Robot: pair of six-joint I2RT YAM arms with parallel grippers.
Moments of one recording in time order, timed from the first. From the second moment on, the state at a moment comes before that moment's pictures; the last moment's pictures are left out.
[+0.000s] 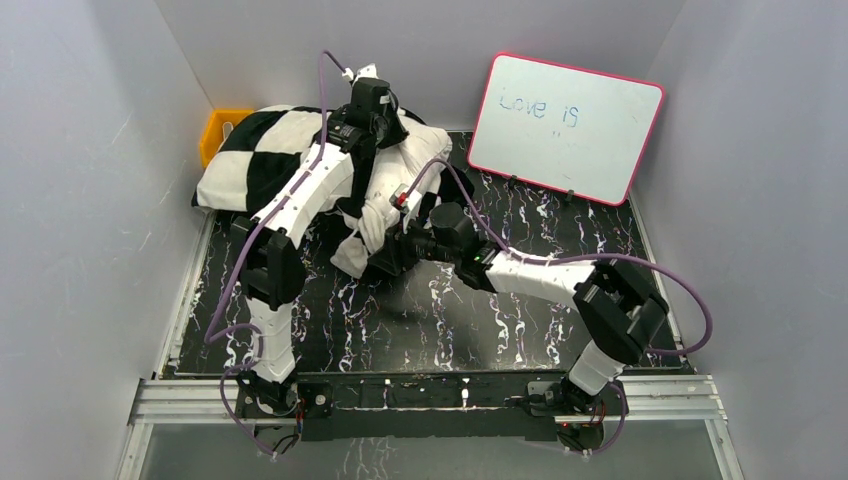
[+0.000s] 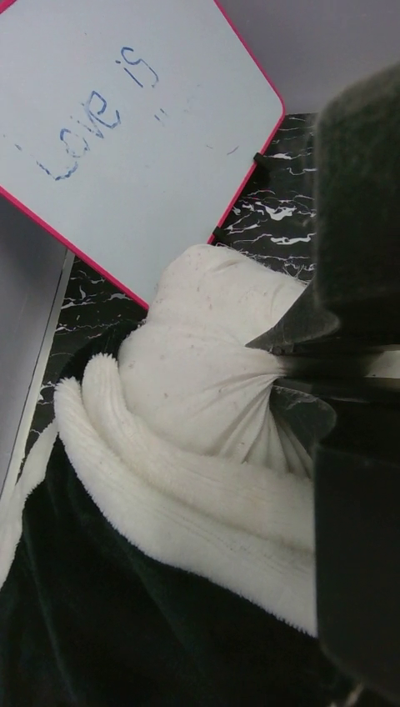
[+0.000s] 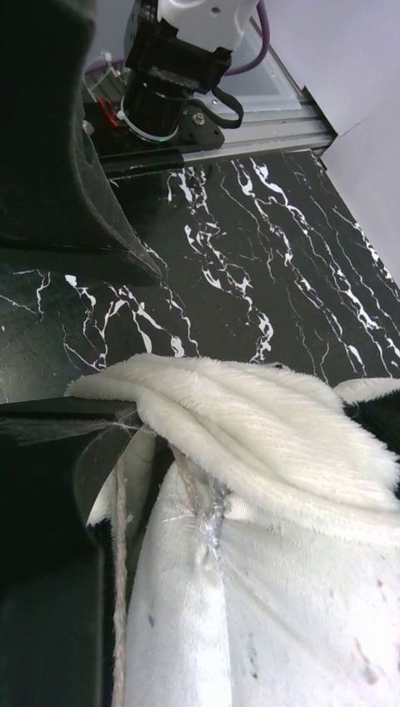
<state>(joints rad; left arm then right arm) -0.45 2.00 2.00 -0.49 -0.16 -0.62 0.92 1.61 0.98 0.39 -0.38 0.25</state>
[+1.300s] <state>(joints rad) -0.38 2.01 2.22 -0.69 -0.16 -0.62 0.97 1.57 0.95 0.46 -0.44 0.11</state>
